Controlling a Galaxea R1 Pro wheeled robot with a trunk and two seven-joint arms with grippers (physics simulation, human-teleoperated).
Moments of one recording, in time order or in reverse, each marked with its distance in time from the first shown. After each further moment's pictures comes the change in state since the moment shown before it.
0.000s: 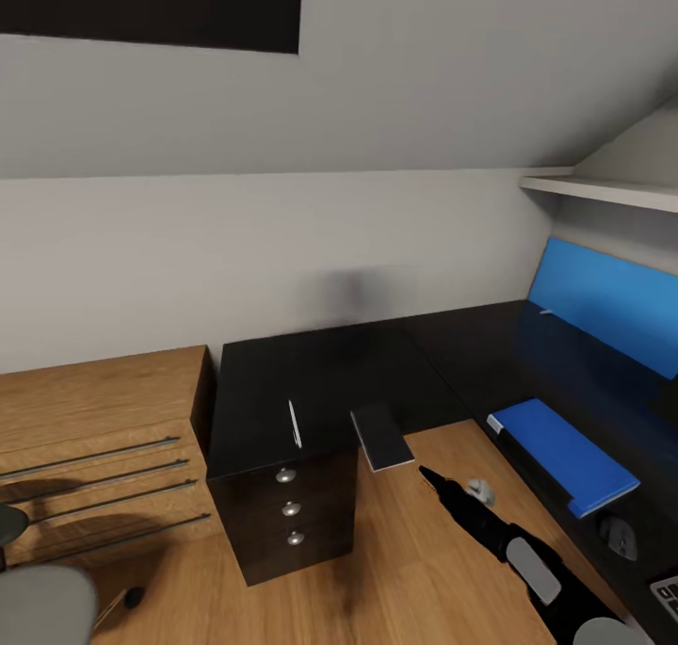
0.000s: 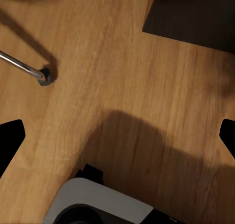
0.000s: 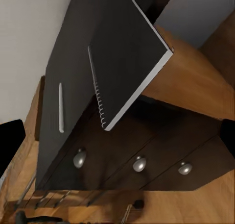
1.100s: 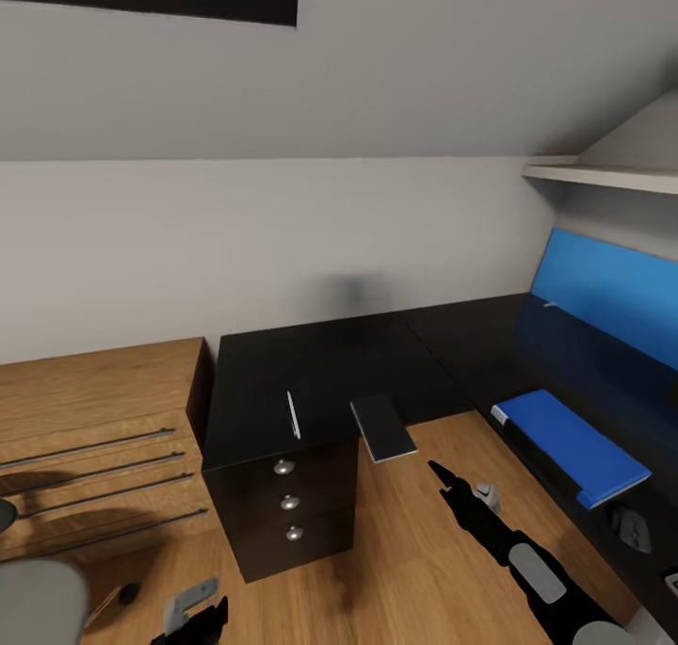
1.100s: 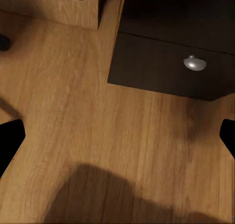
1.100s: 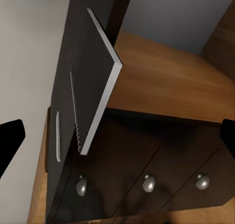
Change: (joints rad) left arm 0.000 -0.033 0.003 -0.630 -0.098 0.501 0.221; right arm 0.000 0.010 -0.025 0.047 -0.174 -0.003 0.008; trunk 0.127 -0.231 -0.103
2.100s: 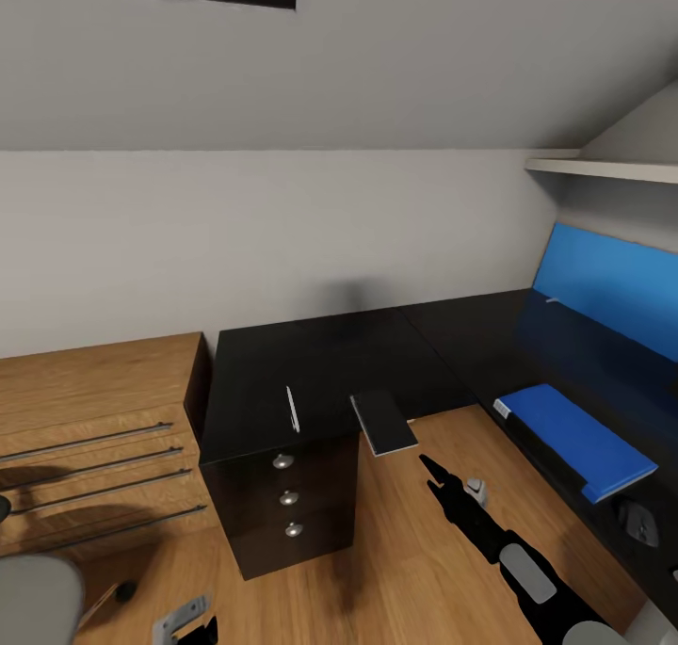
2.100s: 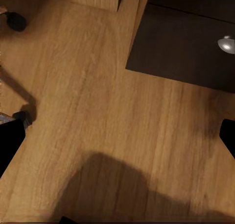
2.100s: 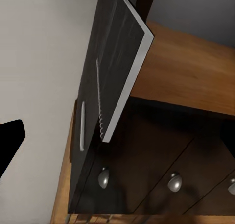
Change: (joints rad) left arm 0.000 0.002 0.038 0.086 -0.001 -0.043 0.005; right arm 0.000 0.028 0.001 0.001 0.002 0.002 0.128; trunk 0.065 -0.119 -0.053
